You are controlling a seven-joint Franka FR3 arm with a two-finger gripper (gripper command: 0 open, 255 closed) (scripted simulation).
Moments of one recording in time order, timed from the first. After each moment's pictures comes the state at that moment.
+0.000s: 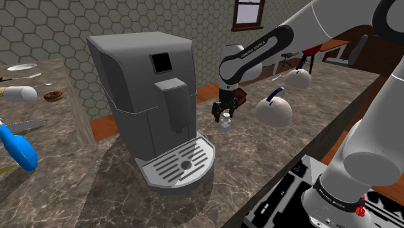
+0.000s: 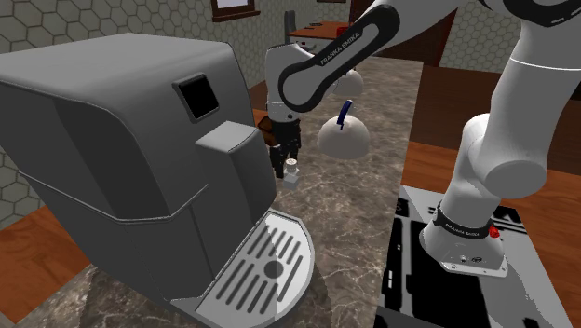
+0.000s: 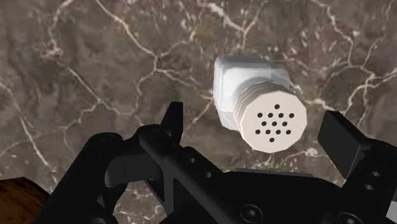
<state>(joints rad) 0.03 0.00 0.00 -2.30 0.15 2.23 0.03</state>
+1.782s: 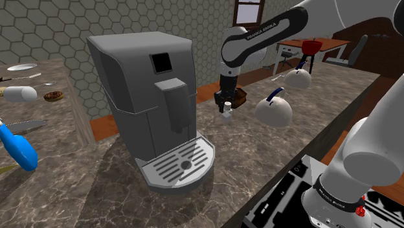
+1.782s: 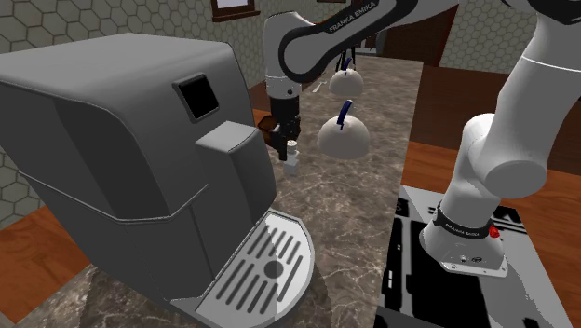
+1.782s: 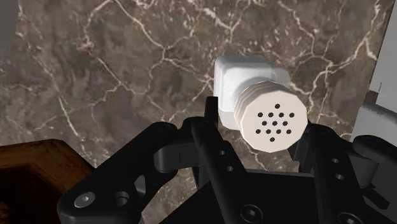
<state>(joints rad) 0.03 -0.08 0.00 -2.23 0.14 2.07 0.05</state>
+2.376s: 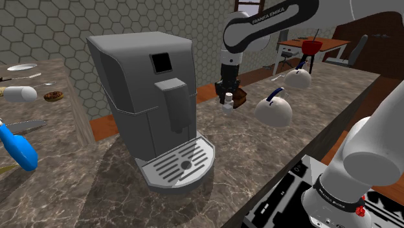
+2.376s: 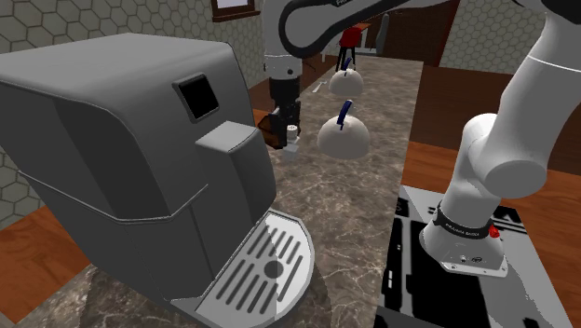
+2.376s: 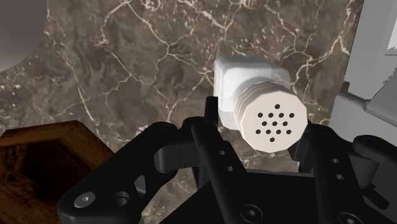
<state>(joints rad) 0.03 -0.13 0.00 -2.15 0.13 1.95 0.07</state>
